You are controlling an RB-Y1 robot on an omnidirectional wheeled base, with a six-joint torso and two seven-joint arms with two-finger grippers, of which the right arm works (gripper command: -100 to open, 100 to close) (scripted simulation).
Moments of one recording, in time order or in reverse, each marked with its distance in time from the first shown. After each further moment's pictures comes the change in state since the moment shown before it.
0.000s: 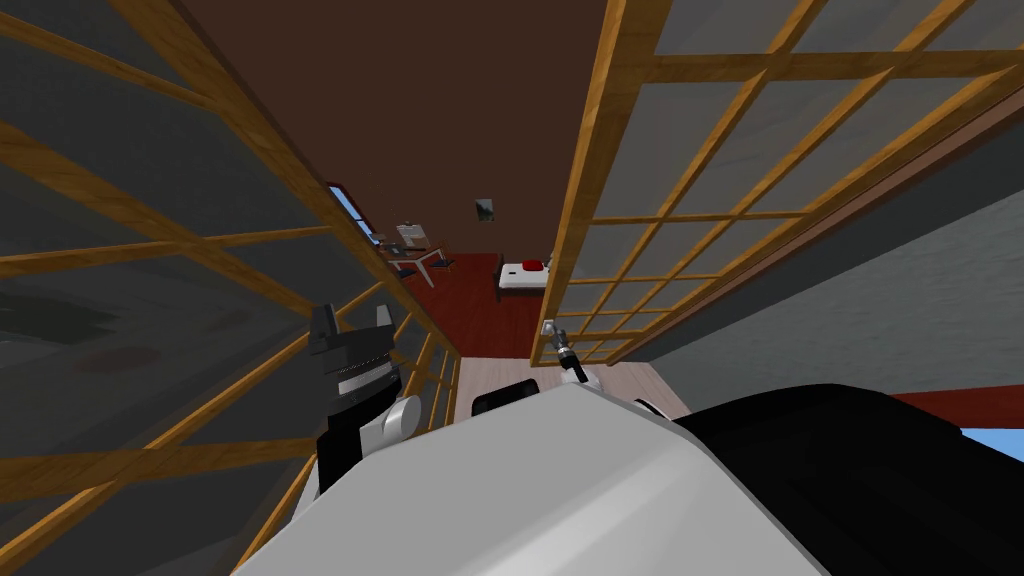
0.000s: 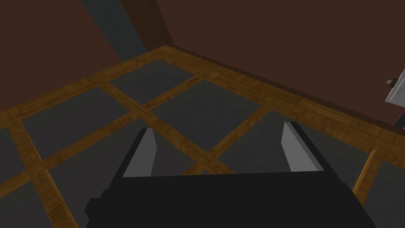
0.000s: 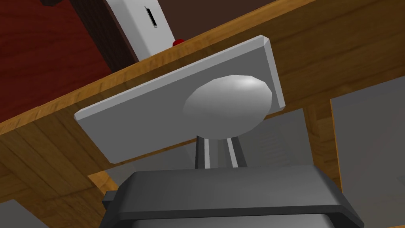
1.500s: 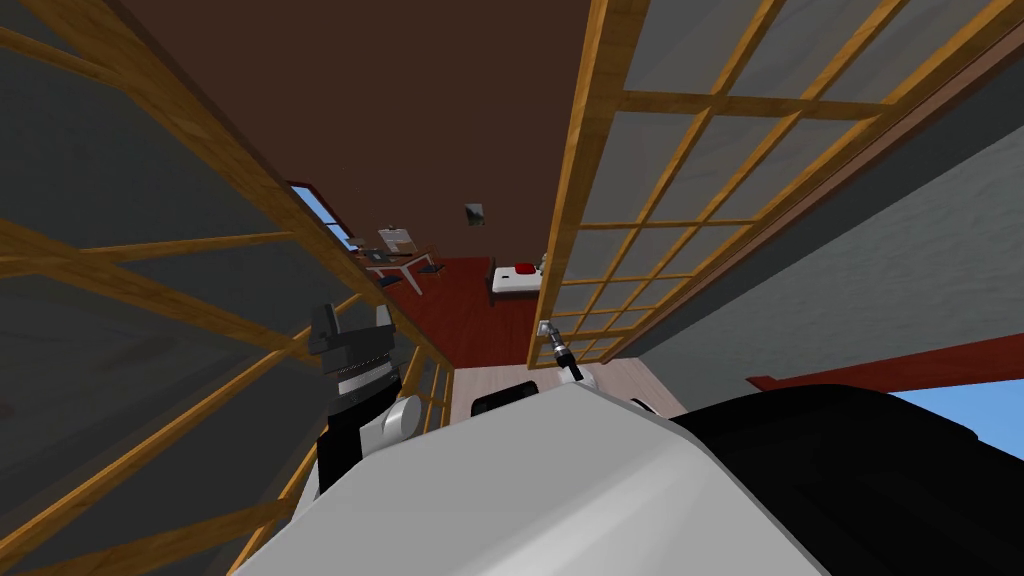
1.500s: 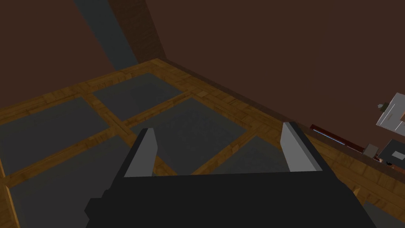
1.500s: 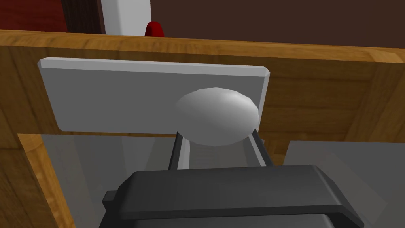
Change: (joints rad) arm -0.027 0.053 -0.096 0.015 0.200 -0.007 0.361
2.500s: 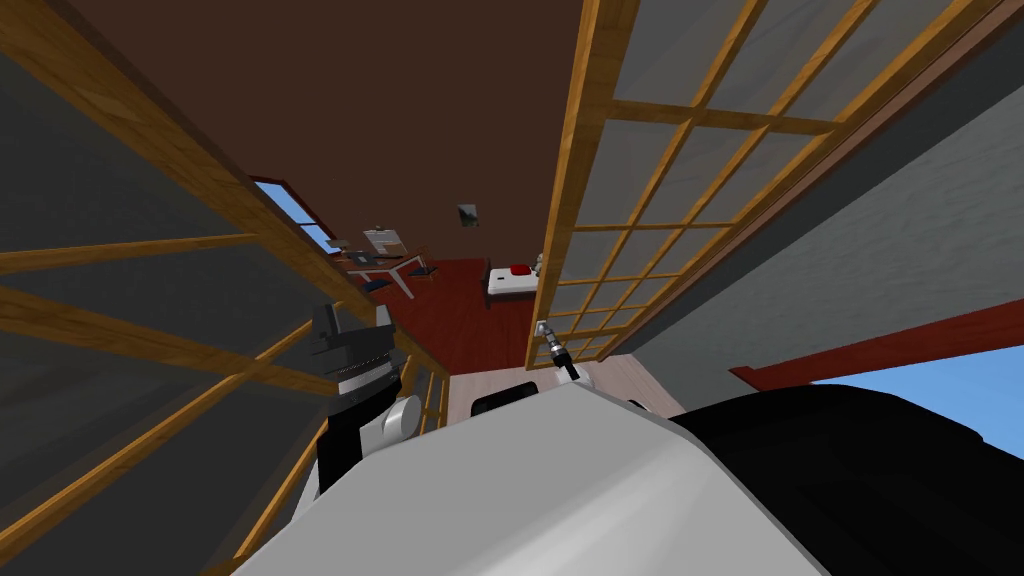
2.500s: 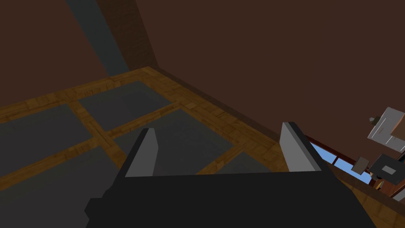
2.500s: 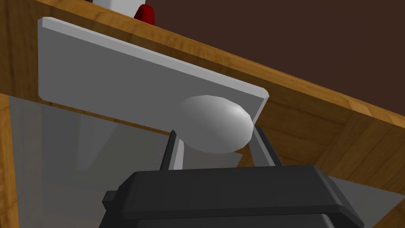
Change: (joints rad) arm -0.009 0.042 -0.053 -0.009 0.129 0.006 0.241
